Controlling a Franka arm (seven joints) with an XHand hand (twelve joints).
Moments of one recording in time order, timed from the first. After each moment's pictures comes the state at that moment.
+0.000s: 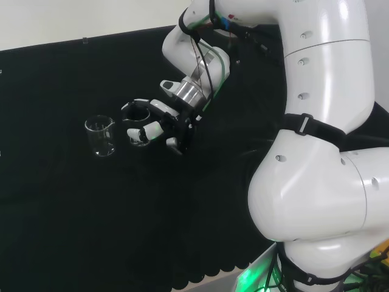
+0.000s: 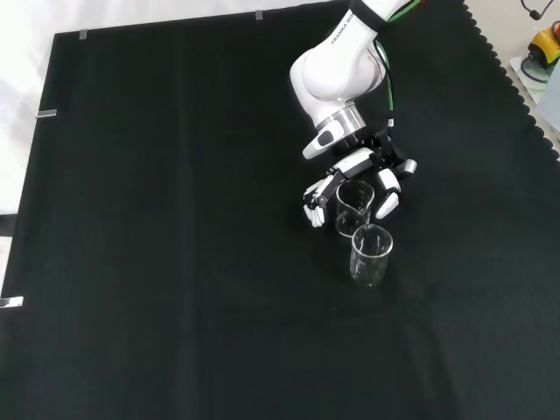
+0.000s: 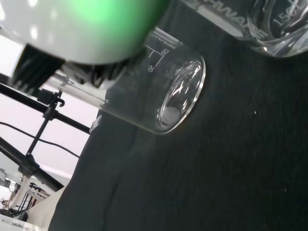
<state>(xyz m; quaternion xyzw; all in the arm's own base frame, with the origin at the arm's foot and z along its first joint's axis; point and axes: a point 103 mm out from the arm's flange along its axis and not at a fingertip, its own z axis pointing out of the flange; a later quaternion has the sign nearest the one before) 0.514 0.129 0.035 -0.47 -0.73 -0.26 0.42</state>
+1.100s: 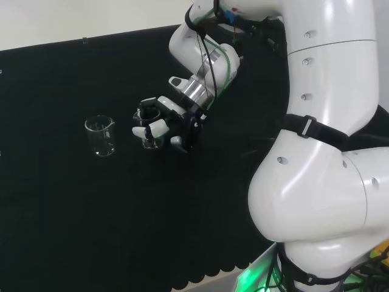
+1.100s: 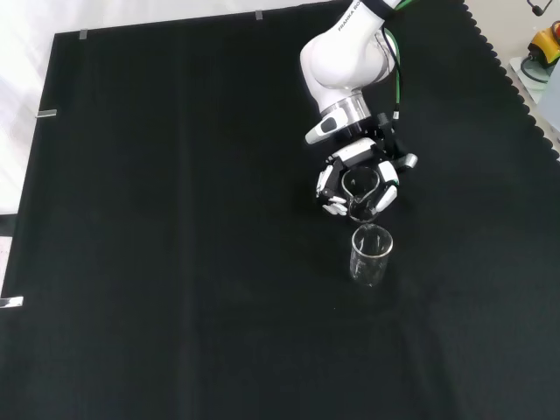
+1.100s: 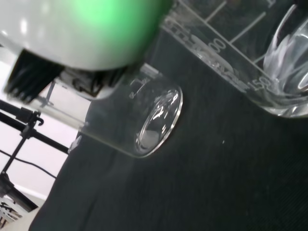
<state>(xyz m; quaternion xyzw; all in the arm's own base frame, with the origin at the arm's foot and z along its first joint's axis) 0.512 0.114 0.041 -0.51 -0.73 -0.26 0.38</state>
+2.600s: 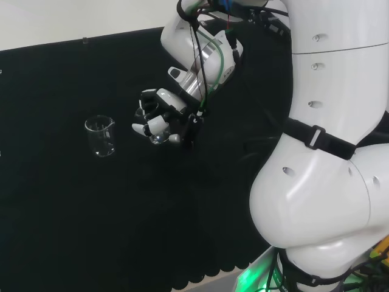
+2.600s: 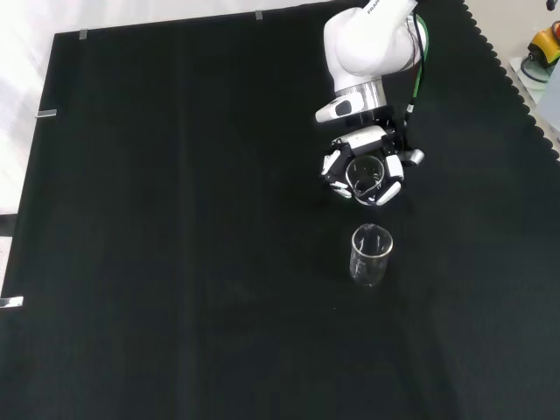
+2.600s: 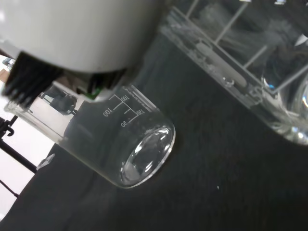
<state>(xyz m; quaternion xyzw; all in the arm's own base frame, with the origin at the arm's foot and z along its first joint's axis) 0.510 0.110 0.068 -0.54 -0.75 -0.26 0.28</state>
